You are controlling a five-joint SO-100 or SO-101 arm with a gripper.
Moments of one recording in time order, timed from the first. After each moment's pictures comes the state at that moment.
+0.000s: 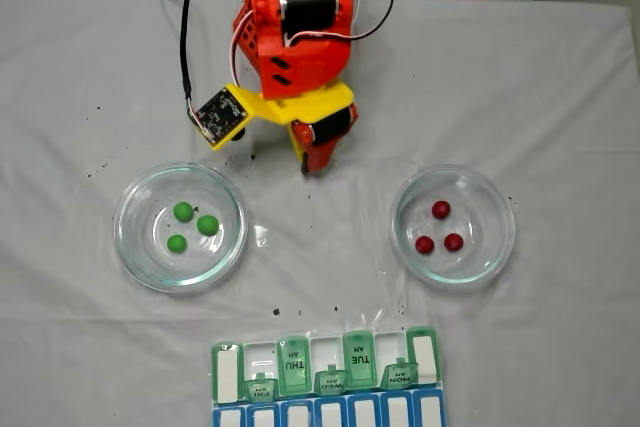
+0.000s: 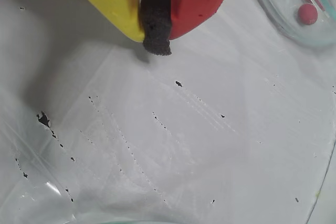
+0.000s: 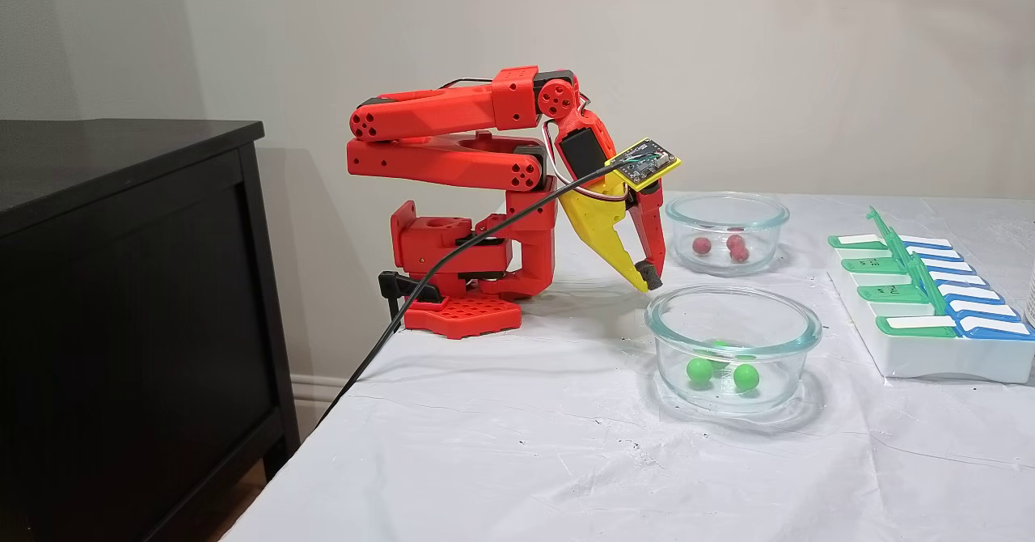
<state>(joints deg) -4.7 183.3 174.4 66.2 -31.6</state>
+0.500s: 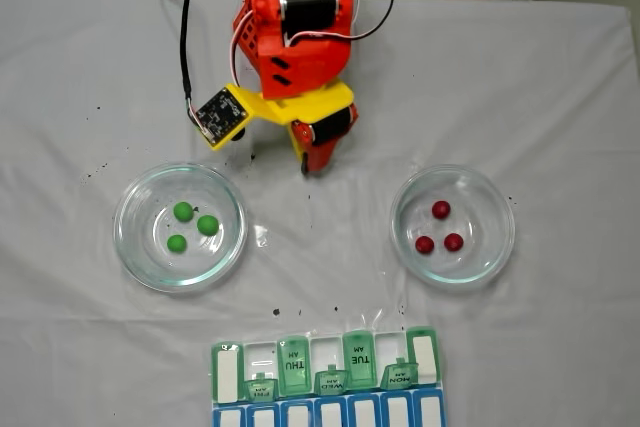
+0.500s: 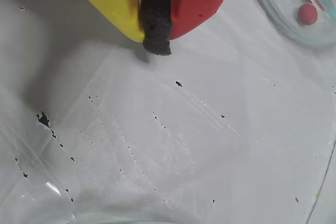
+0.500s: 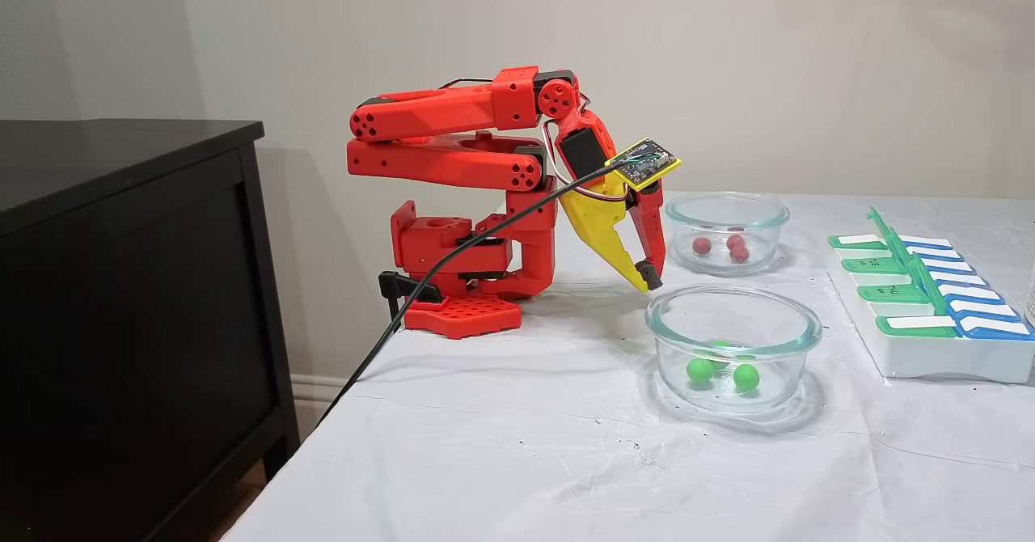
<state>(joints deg) -4.7 183.3 174.4 66.2 -31.6</state>
